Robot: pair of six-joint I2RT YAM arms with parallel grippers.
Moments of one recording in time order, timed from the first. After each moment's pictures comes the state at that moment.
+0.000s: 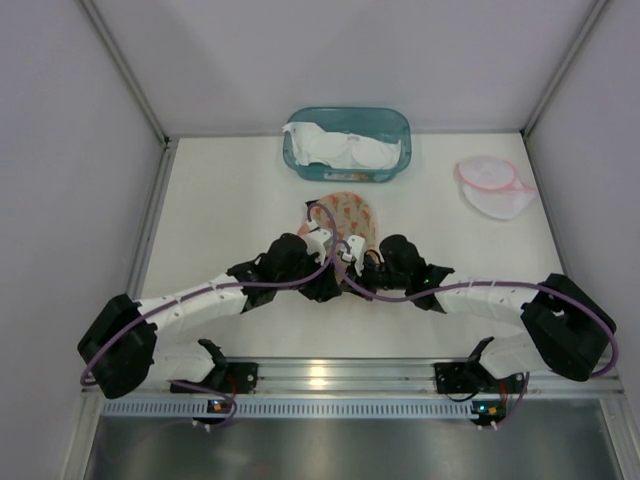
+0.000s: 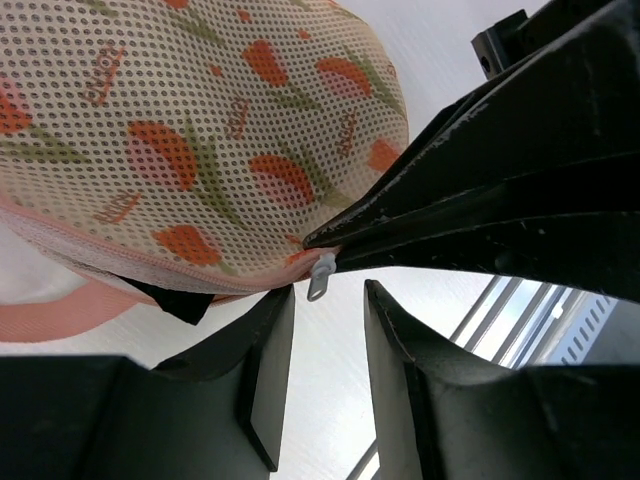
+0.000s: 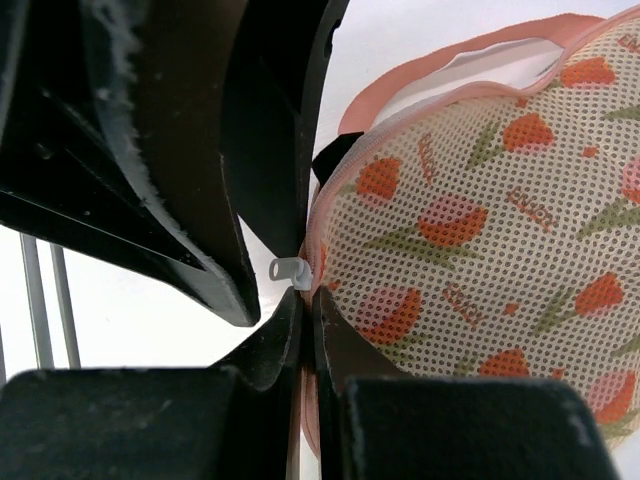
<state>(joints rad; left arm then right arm) -0.82 1.24 0.64 -0.04 0.26 -0.37 0.84 1.35 0.57 0.26 -0.42 -0.14</state>
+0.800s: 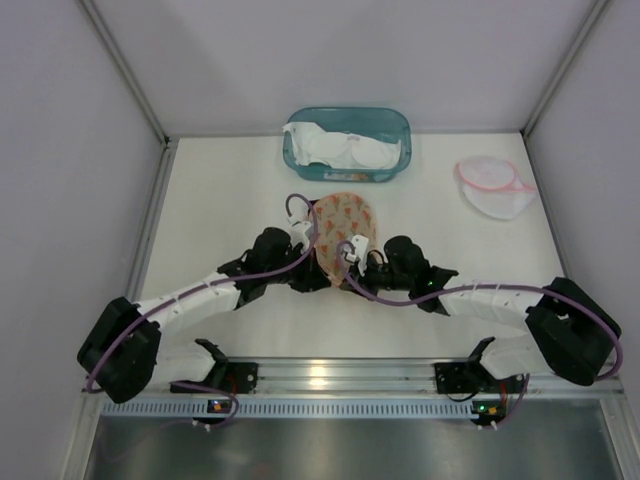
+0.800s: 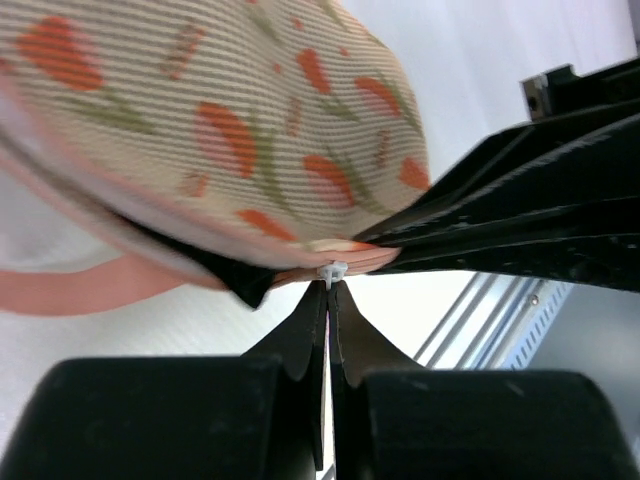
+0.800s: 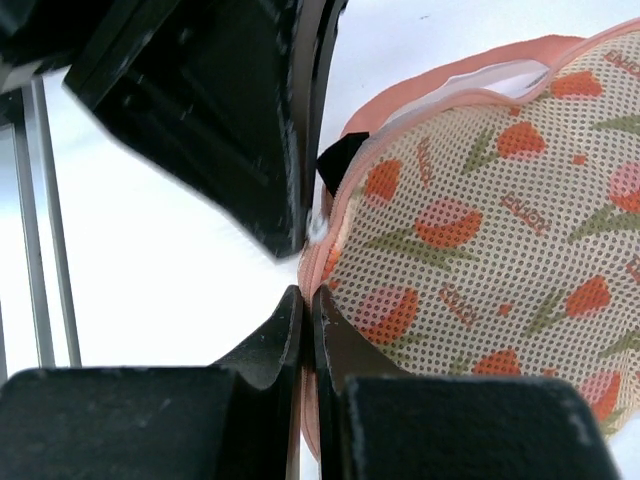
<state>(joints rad) -0.69 1.25 0.59 0.05 0.39 -0.51 0.83 1.33 0.55 0.30 -0.42 -0.14</state>
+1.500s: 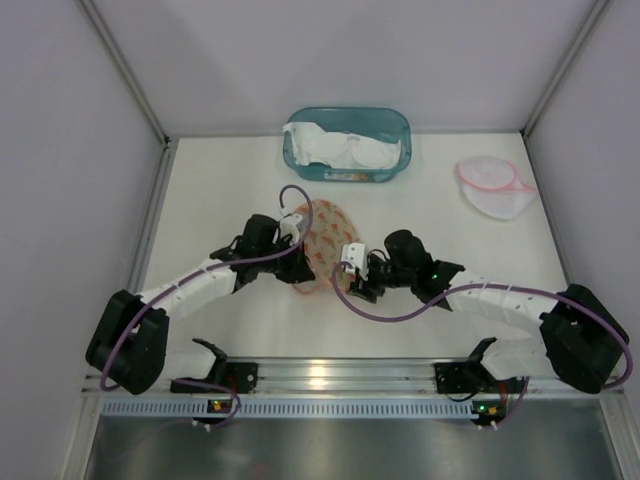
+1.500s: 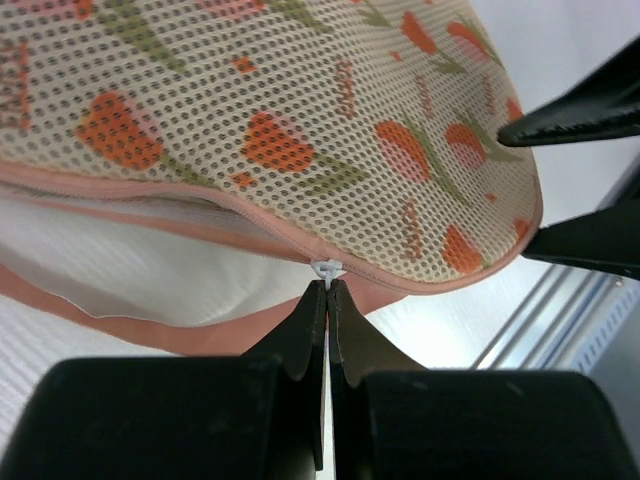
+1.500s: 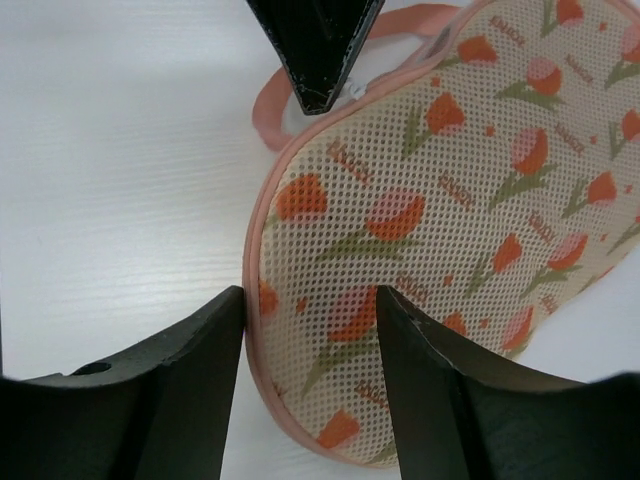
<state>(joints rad) -0.51 1.30 0.65 -0.13 0.46 -0.26 0.81 1.27 0.60 0.09 -0.44 -0.45</state>
